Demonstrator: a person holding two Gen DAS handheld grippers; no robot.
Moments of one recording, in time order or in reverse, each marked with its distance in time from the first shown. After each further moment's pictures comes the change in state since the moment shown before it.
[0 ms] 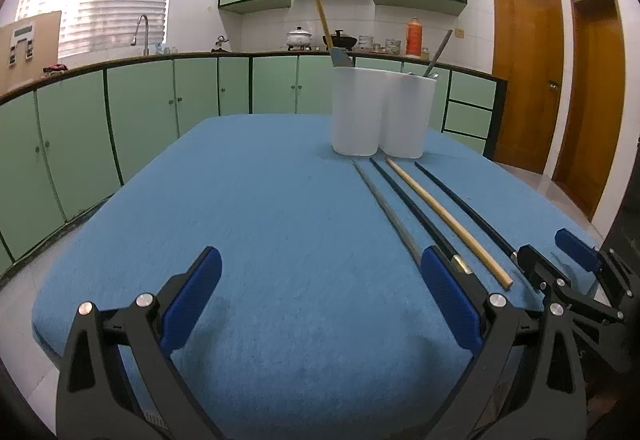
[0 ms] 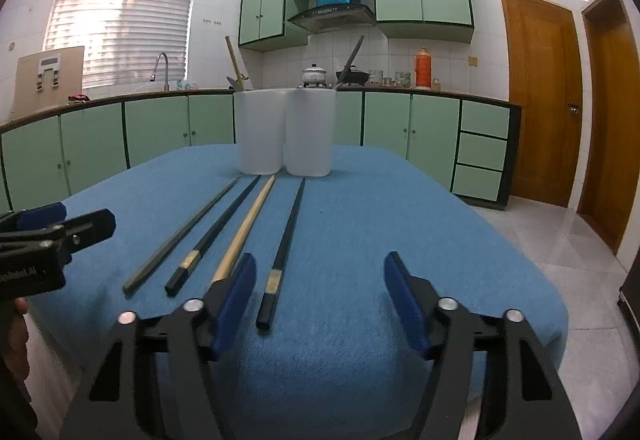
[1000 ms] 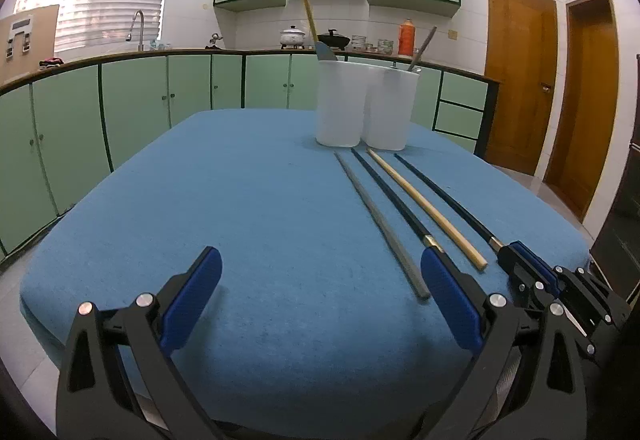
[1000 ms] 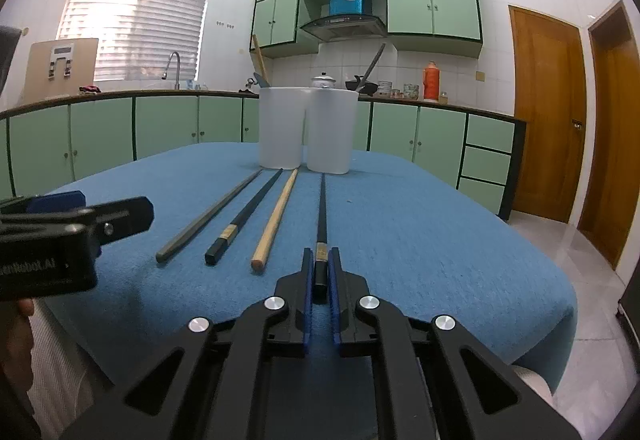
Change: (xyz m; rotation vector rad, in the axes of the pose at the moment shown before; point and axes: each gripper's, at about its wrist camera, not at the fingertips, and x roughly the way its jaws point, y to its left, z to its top) left arm -0.008 -0.024 -0.010 -0.006 -0.001 -0.032; right arm -0.007 0.020 -0.015 -0.047 -0.042 0.003
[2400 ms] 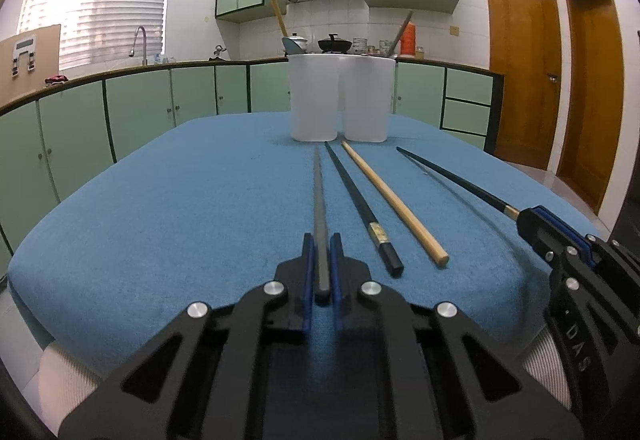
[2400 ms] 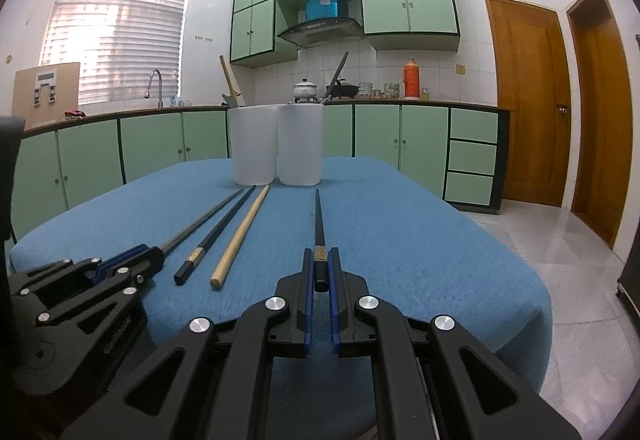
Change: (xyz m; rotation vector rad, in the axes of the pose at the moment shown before) left arm 0.012 -0.057 -0.016 0.034 -0.032 0.073; right arm -0.016 -0.027 0.004 0.083 -0.021 -0.029
